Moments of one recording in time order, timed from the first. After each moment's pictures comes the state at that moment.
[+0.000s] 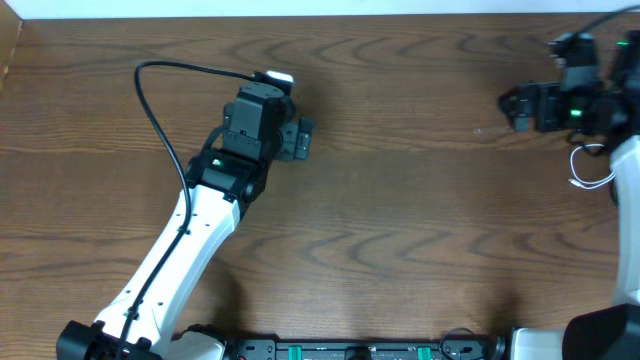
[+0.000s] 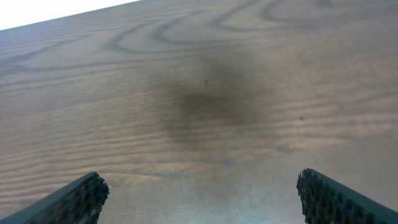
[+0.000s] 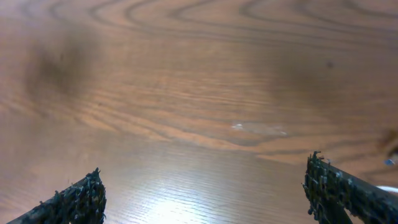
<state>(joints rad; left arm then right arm) -0.36 1.41 1.11 -0.46 -0.18 -0.08 -0.18 1.54 1.49 -0.90 -0.39 -0.22</state>
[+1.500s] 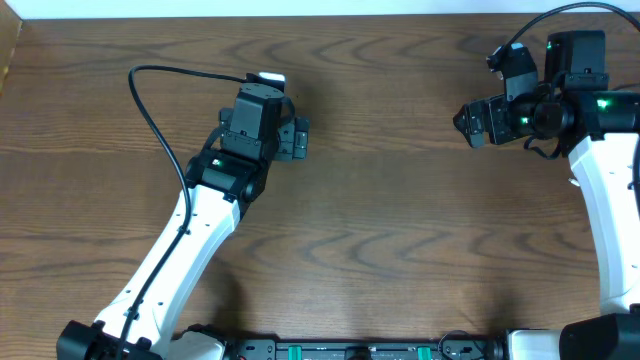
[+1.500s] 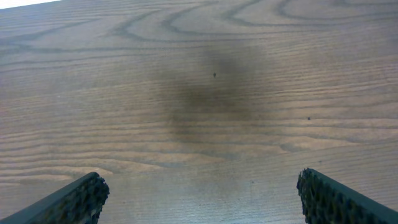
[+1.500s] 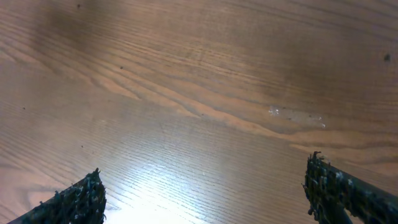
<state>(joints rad) -0.36 1.41 1.11 -0.49 -0.20 -0.14 0.00 1.54 1.49 -0.98 -0.29 -0.22</state>
